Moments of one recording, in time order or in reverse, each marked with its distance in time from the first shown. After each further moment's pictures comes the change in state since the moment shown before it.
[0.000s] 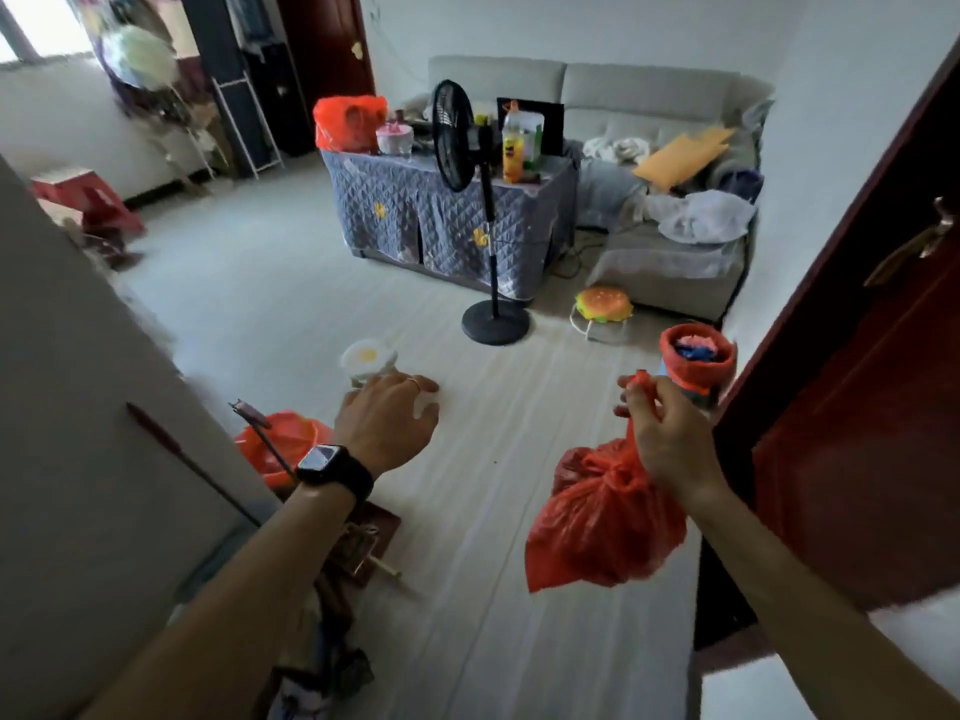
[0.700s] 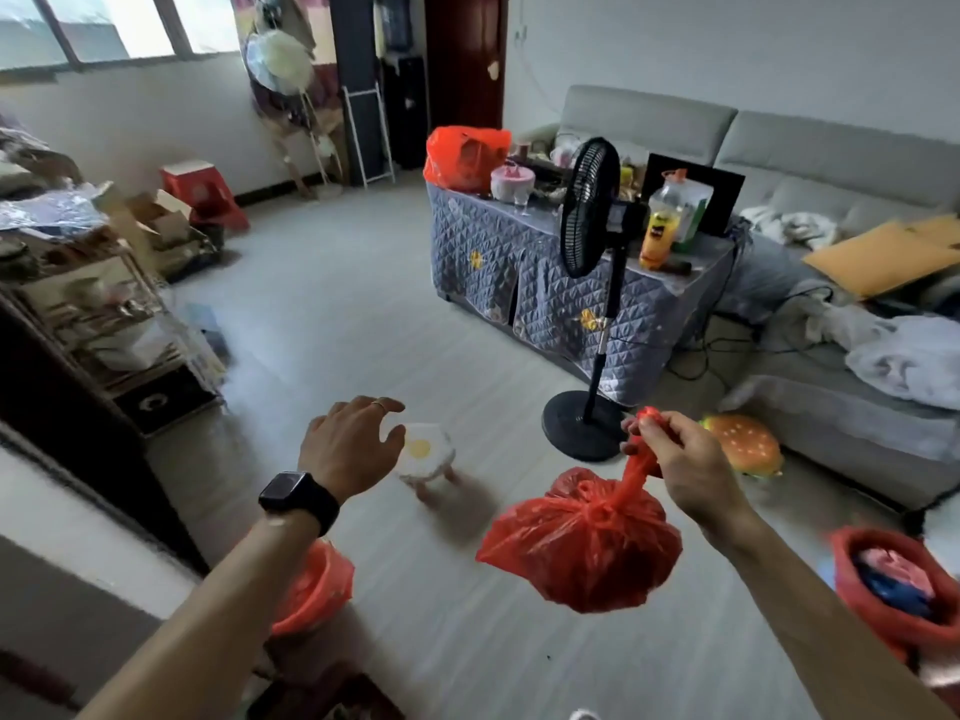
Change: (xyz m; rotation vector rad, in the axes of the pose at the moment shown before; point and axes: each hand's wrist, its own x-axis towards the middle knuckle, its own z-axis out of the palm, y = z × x) left_hand 0.477 -0.231 0.004 0.042 0.043 -0.368; right_hand 0.525 -0.089 0.279 0.201 -0.379 0.027
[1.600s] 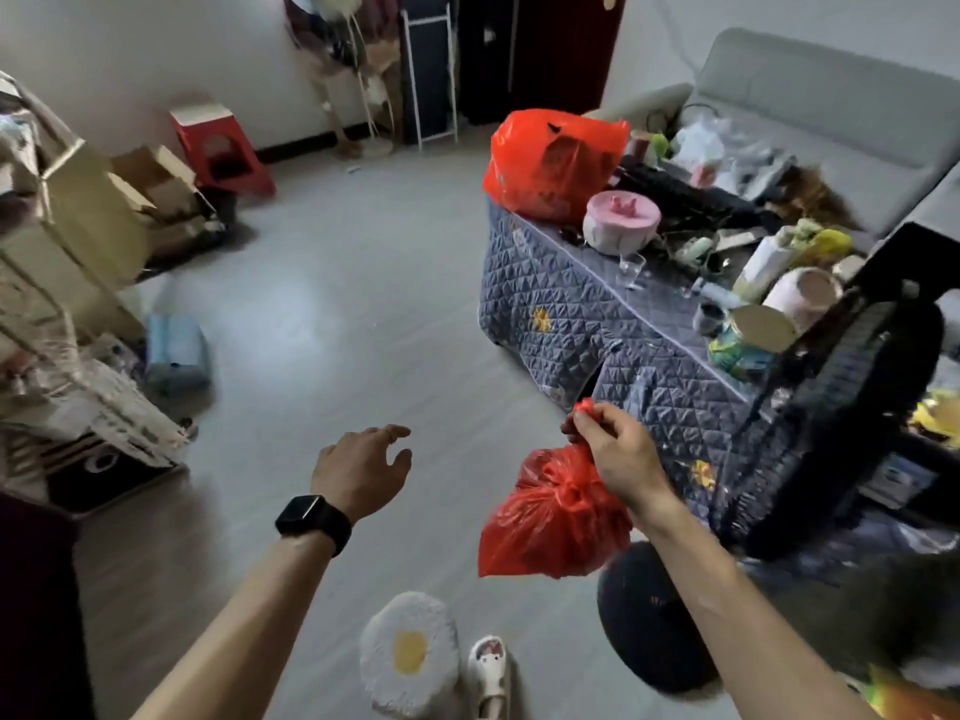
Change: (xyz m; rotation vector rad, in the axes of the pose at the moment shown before) left_hand 0.746 -0.091 0.097 -0.069 -0.167 -0.247; right_hand 0.795 -0.070 0.298 -0.034 -0.245 0.064
